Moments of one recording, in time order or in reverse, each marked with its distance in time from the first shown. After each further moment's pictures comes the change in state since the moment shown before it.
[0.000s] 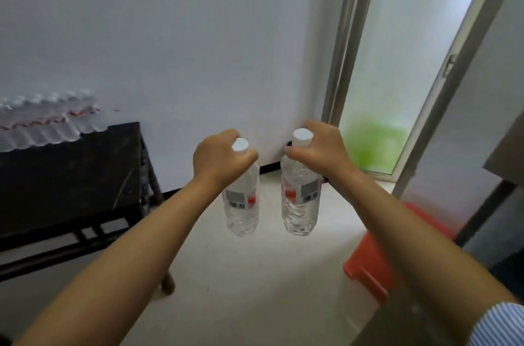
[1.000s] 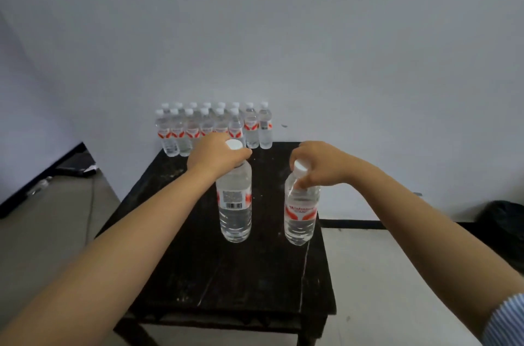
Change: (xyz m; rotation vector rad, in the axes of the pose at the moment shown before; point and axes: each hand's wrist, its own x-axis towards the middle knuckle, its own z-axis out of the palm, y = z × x) left_hand 0.253 -0.549 -0.233 0.227 0.054 -0.622; right_hand 0.339 -0.303 0.507 -0.188 -0.795 -0.549
